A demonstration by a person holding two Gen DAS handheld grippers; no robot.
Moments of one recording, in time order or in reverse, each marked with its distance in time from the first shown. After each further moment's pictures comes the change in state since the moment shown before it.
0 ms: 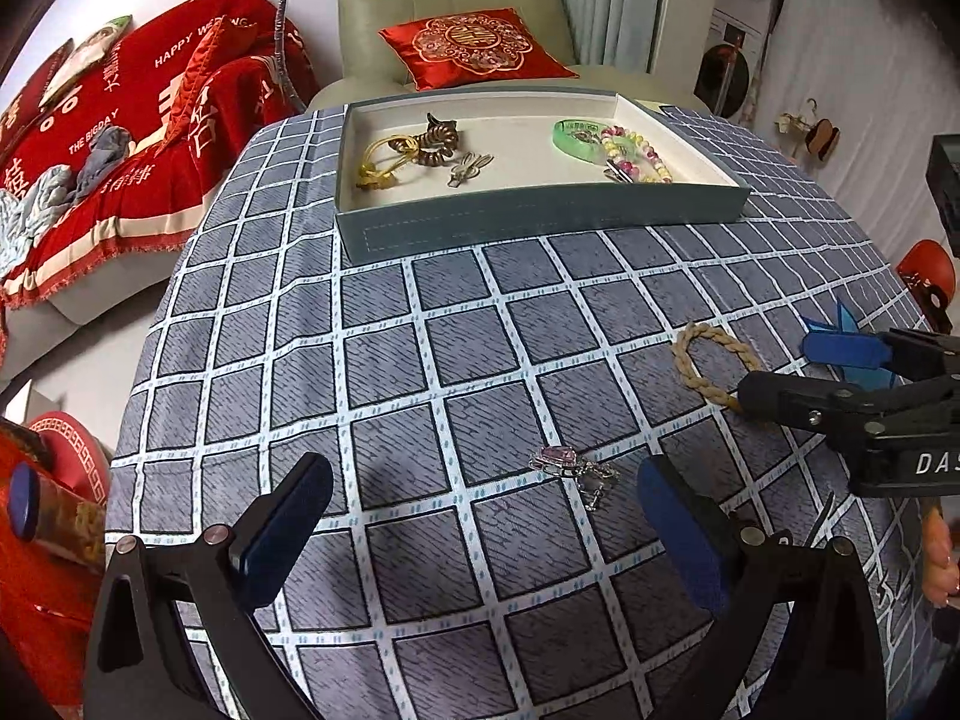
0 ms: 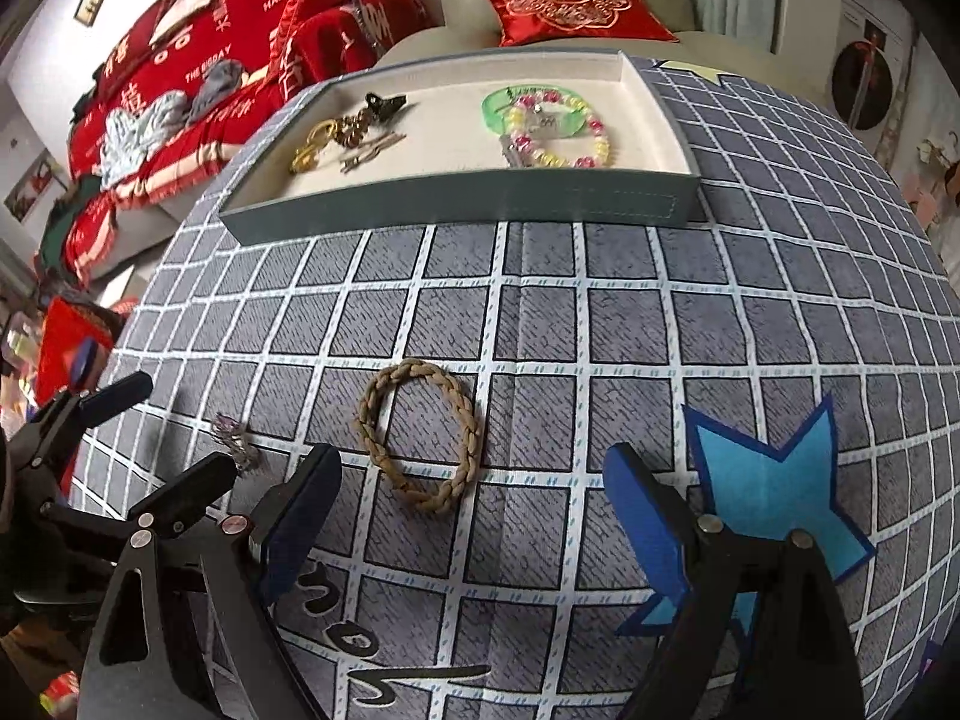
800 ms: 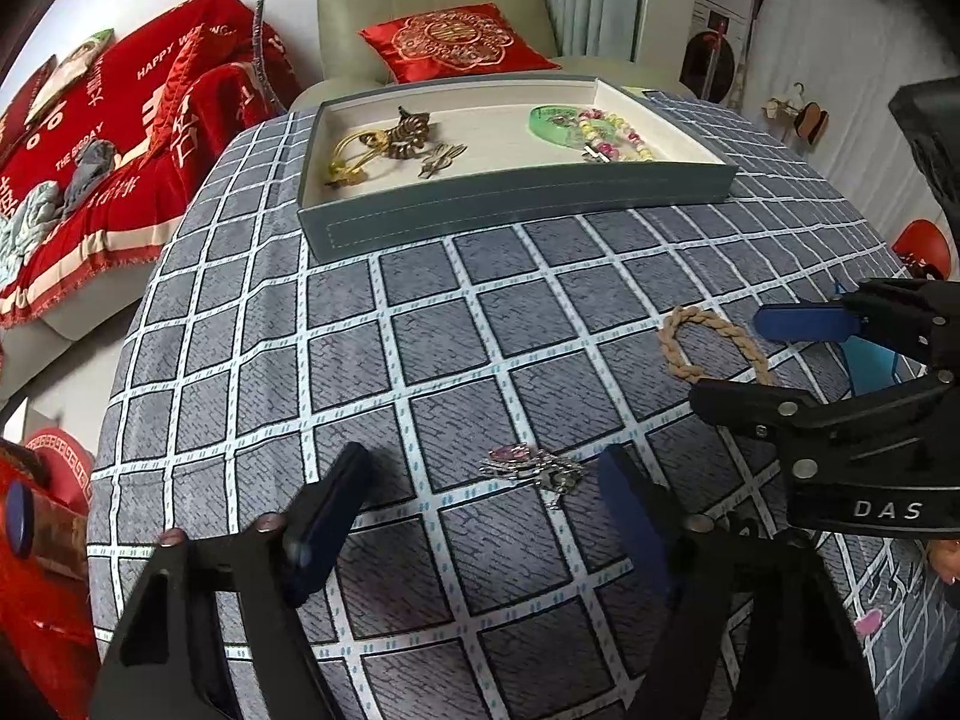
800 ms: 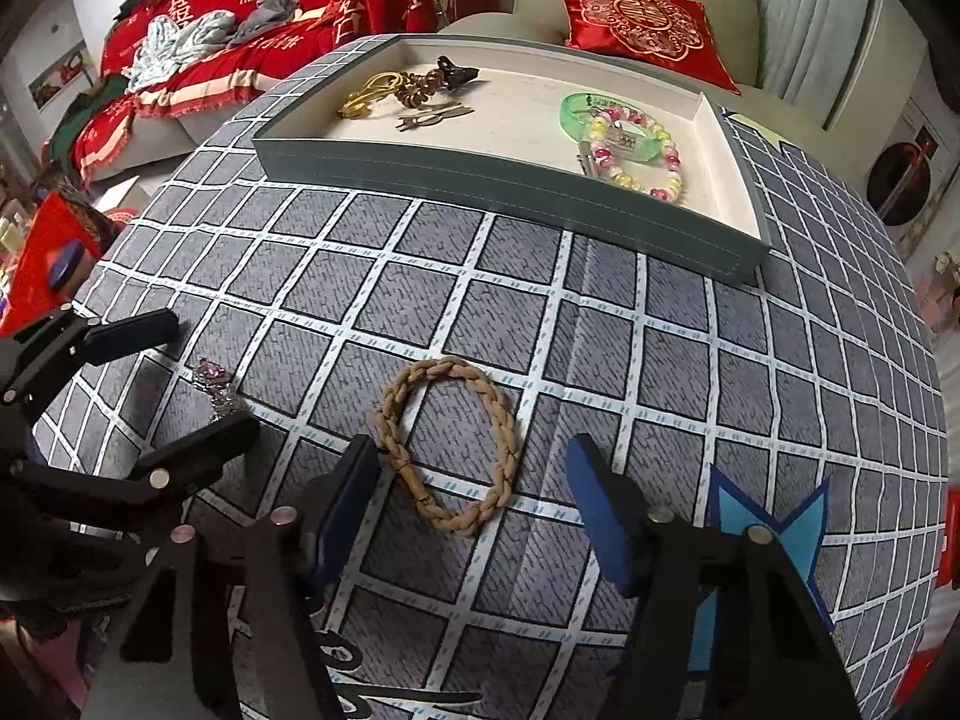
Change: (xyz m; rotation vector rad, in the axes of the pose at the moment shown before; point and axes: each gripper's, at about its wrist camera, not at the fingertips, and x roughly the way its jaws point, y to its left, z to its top) left arm 0.007 -0.010 -0.001 0.049 0.002 -0.018; right arm 0.009 0.031 0.003 -0.214 0.020 -0.075
